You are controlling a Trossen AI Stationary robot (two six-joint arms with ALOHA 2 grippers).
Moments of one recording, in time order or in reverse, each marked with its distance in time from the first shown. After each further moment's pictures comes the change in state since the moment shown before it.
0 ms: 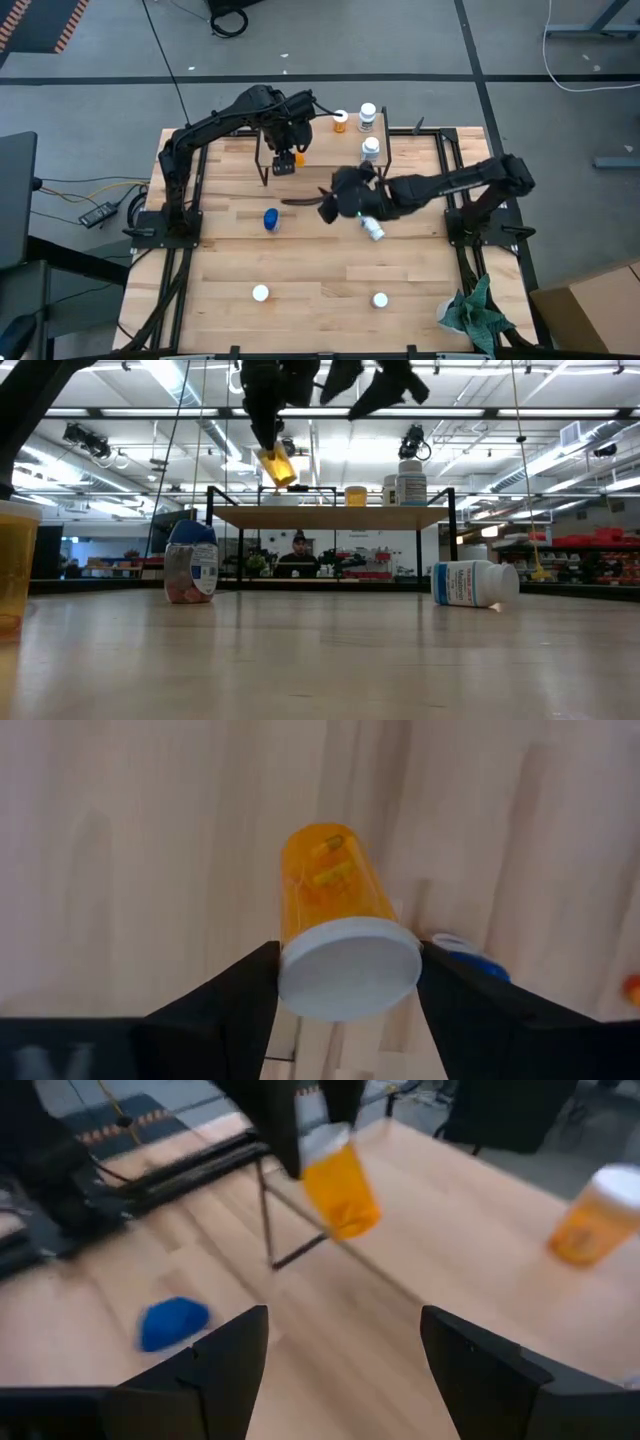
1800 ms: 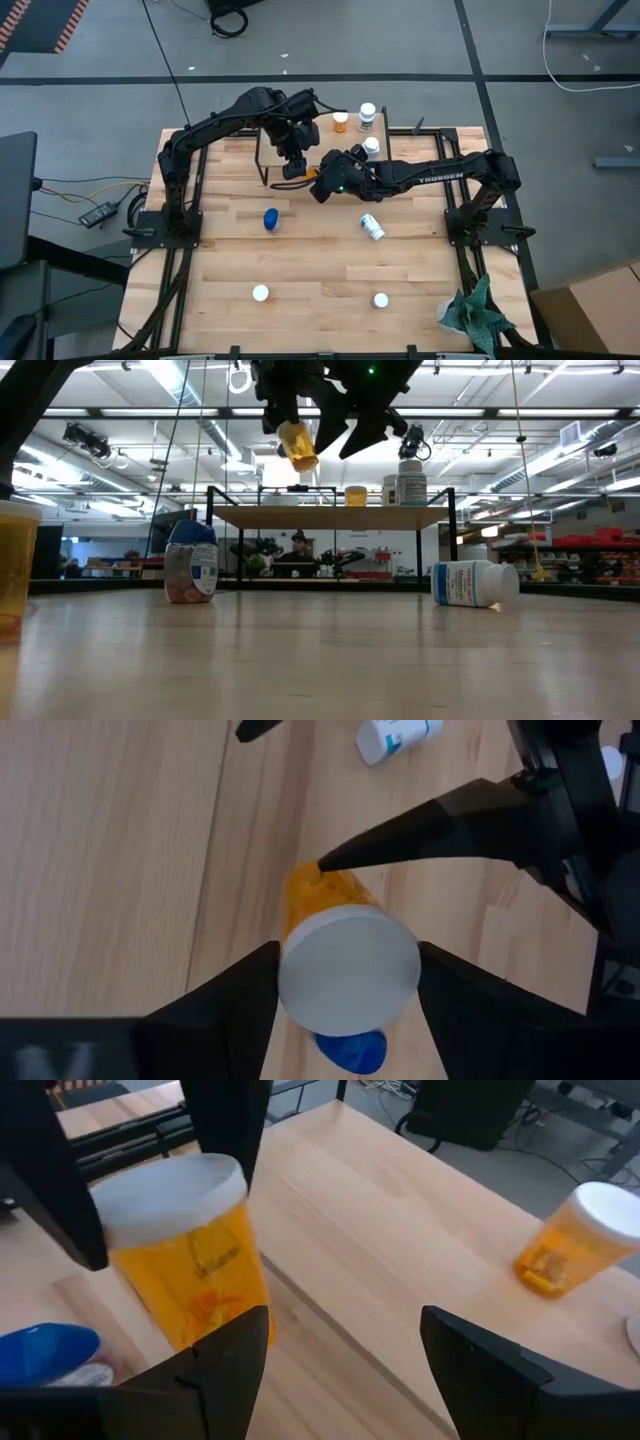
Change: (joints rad) left arm -0.016 -0.008 -0.001 0.106 0.264 -0.144; right arm -0.170 0.085 0.000 0.076 -0.059 -0.141
